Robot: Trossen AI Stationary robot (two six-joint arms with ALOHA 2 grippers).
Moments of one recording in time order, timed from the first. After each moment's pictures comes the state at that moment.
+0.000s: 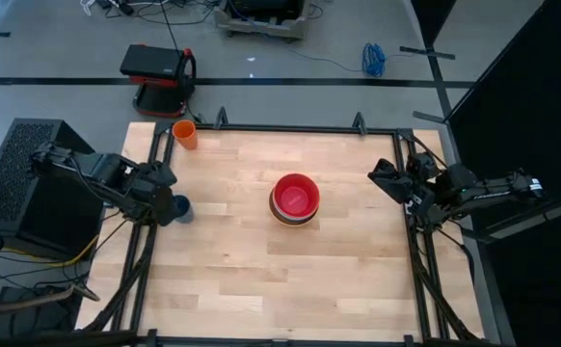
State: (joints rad) left arm -0.30 0.80 0.98 -1.51 -0.26 -0.98; right arm 0.16 0.52 0.43 0.61 0.13 0.65
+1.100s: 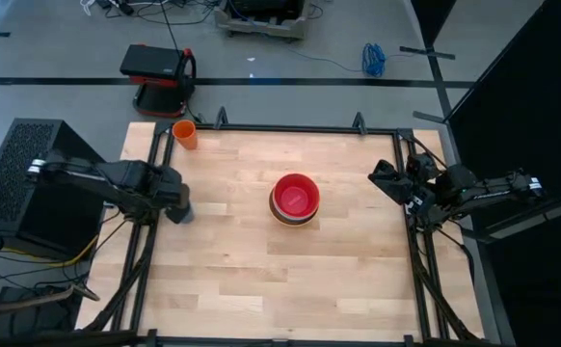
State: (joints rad) left arm -0.13 0.90 0.83 -1.50 -0.18 -1.08; right arm 0.17 0.52 0.43 0.62 0.13 0.65
